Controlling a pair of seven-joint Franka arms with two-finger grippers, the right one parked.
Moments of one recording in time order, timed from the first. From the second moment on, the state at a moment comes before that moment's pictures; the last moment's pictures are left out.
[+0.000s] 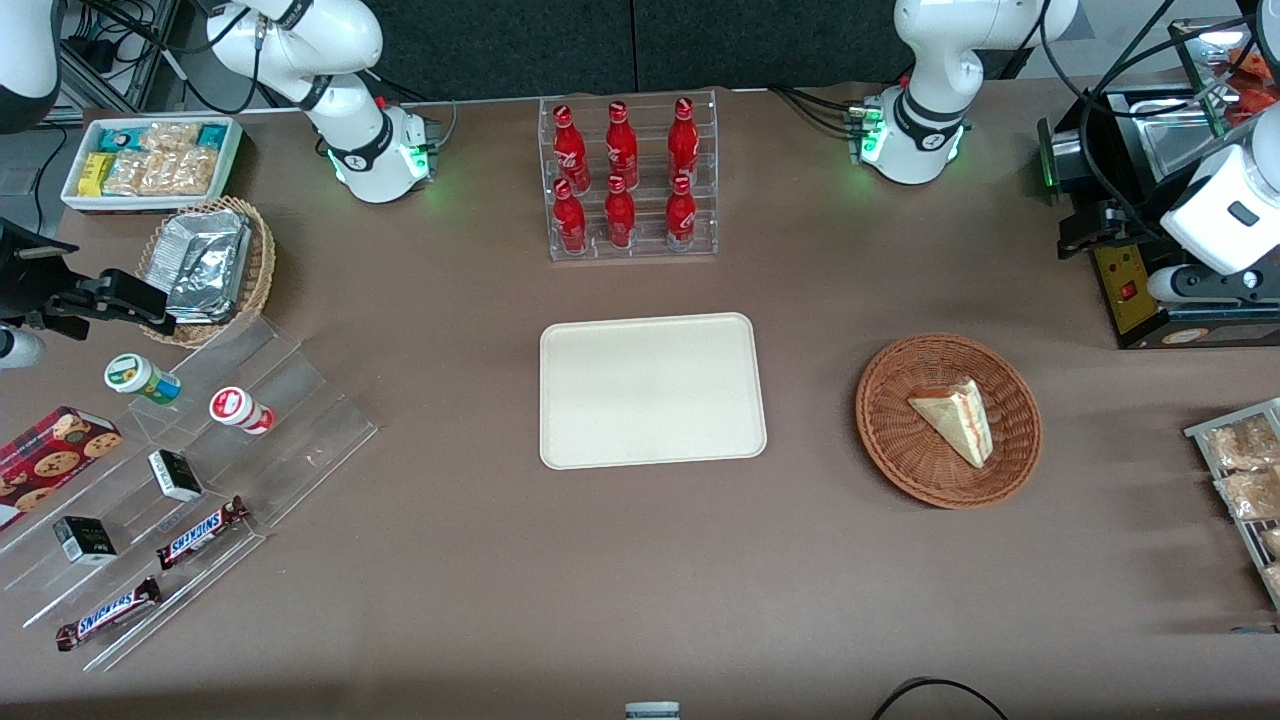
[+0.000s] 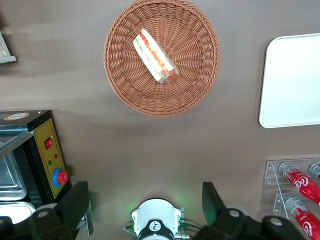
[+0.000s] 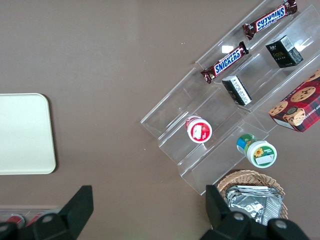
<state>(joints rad) -0.06 0.00 0.02 -1.57 0.00 1.35 -0.01</state>
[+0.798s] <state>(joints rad) -0.07 0.05 0.02 -1.75 0.04 1.63 -0.16</state>
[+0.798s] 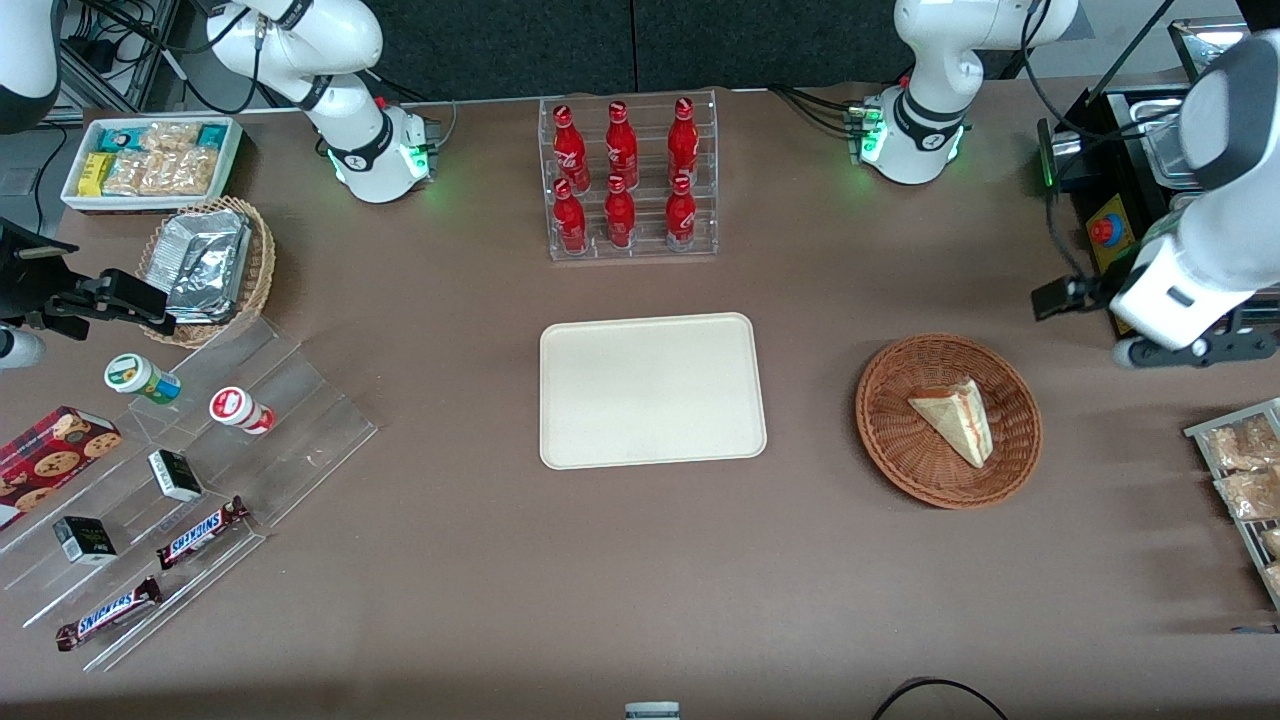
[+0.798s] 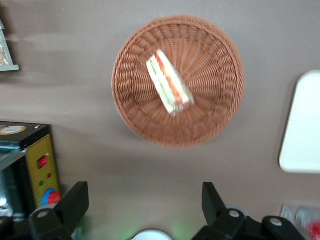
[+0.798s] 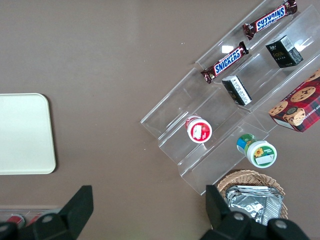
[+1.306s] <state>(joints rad) -0.08 0.12 0.02 -1.89 0.00 1.90 -0.58</state>
